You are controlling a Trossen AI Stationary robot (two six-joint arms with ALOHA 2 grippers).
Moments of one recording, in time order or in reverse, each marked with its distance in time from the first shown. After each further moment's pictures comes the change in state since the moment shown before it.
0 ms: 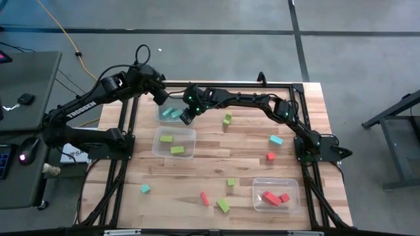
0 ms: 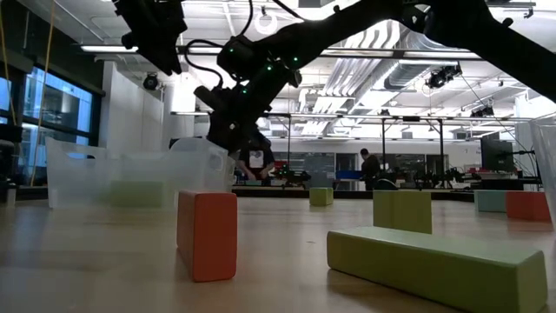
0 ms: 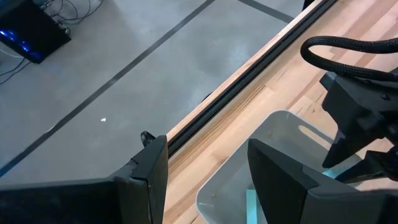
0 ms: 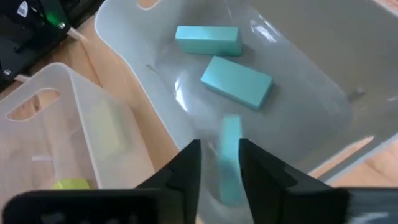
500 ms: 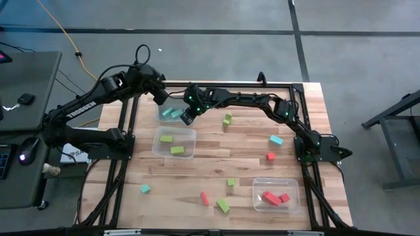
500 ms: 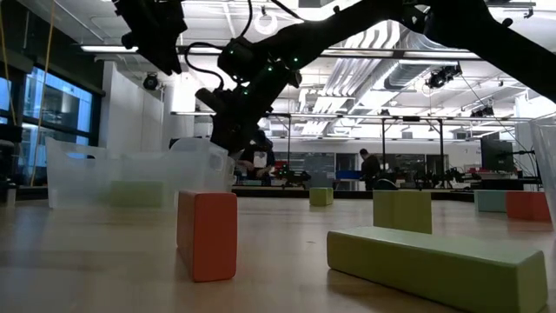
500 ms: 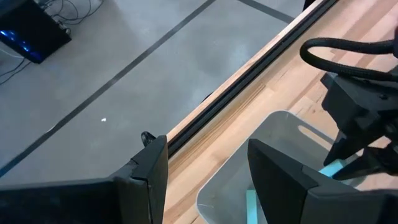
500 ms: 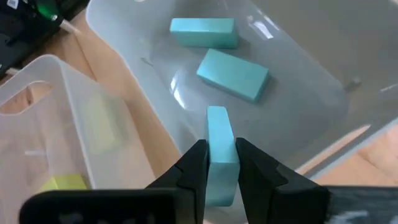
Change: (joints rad) left arm 0.000 0.000 0.000 0.000 0.000 0.000; right arm 0.000 0.000 0.000 -0.022 0.001 -0.008
